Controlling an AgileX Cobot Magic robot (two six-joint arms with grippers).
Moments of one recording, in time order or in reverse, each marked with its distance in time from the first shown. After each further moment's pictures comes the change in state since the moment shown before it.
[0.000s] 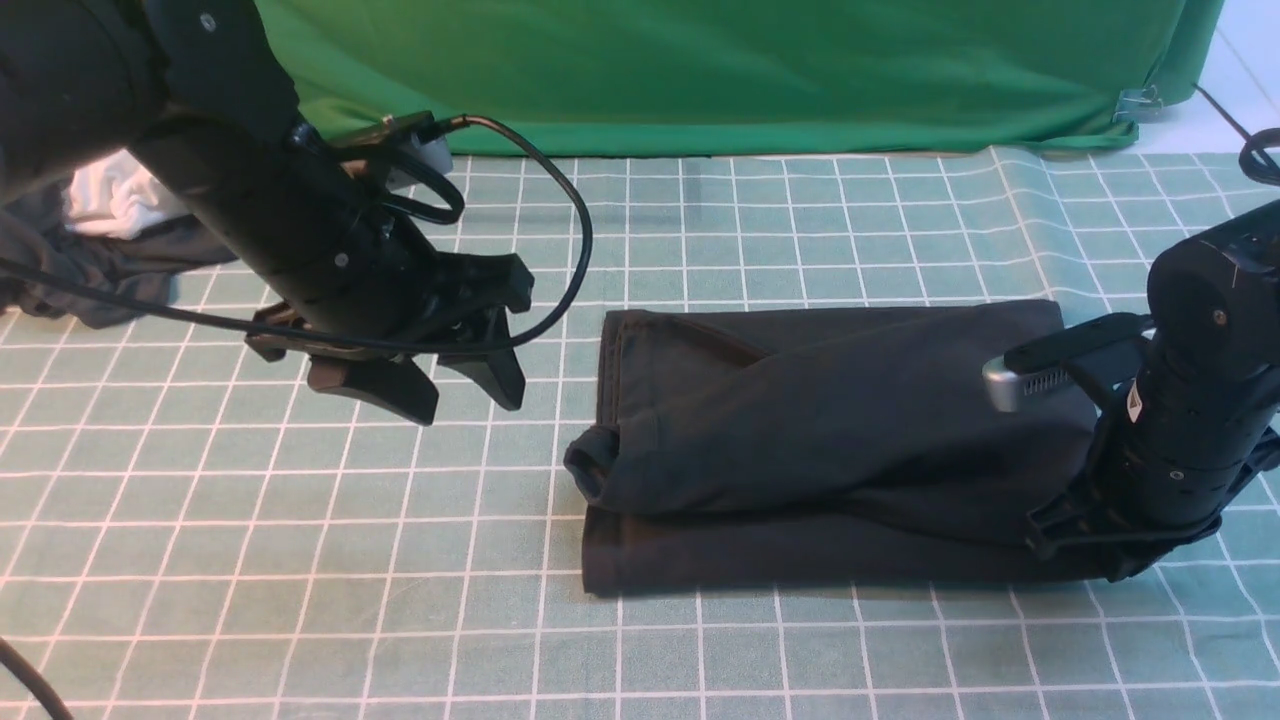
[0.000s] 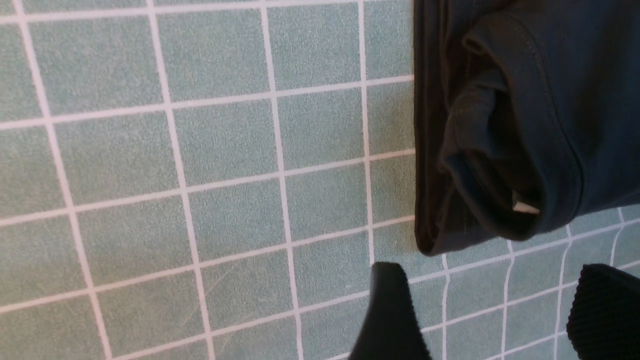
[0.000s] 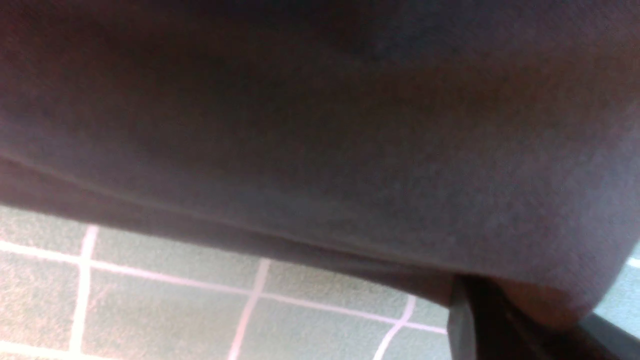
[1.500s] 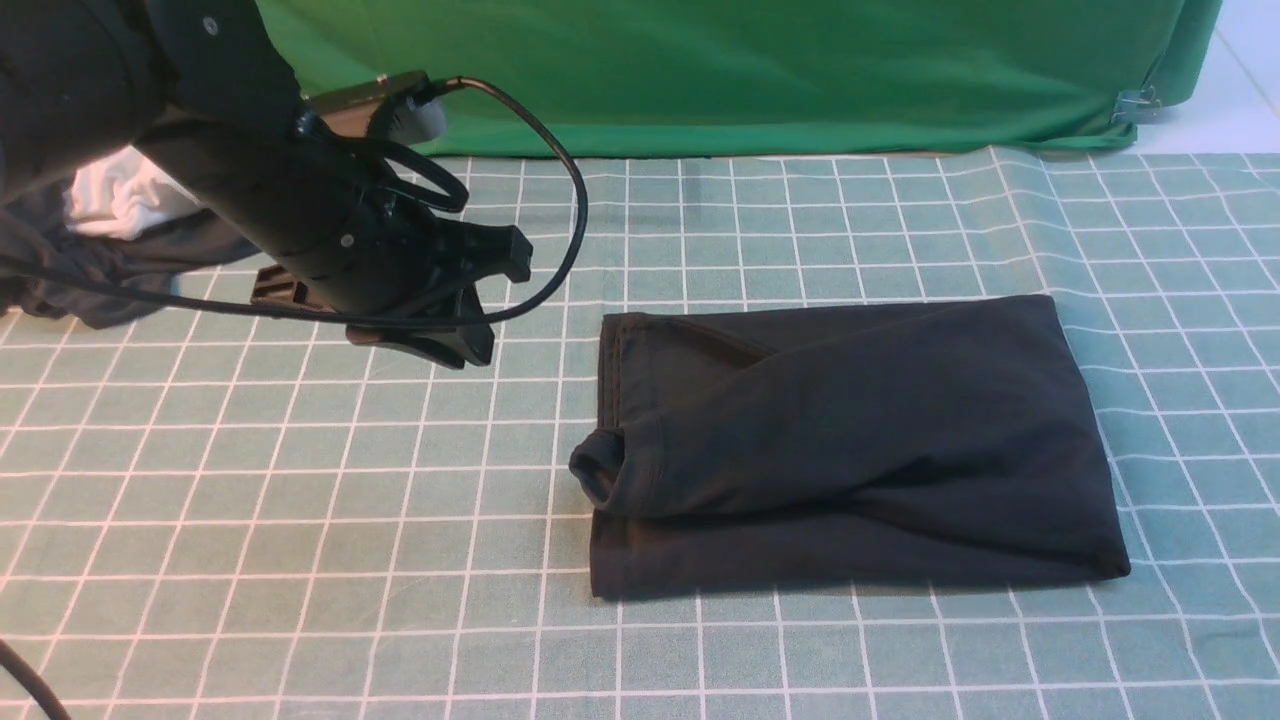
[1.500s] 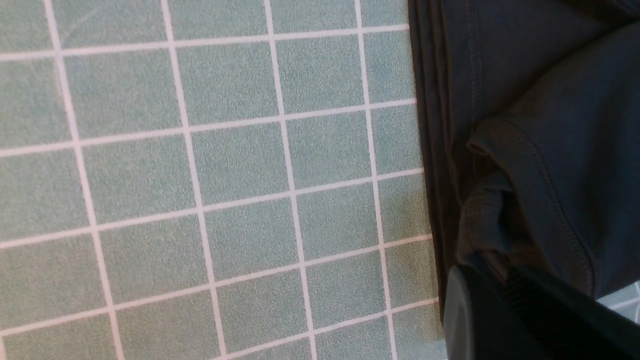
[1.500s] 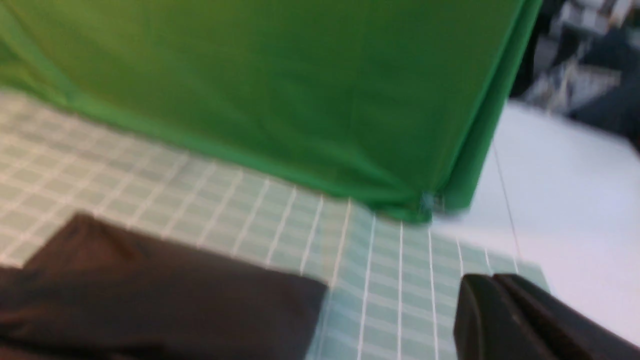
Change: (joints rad) right arm -0.009 -1.433 0.265 -0.092 -0.273 -0.112; left arm 0.000 0.000 0.000 0.040 -0.136 0.030
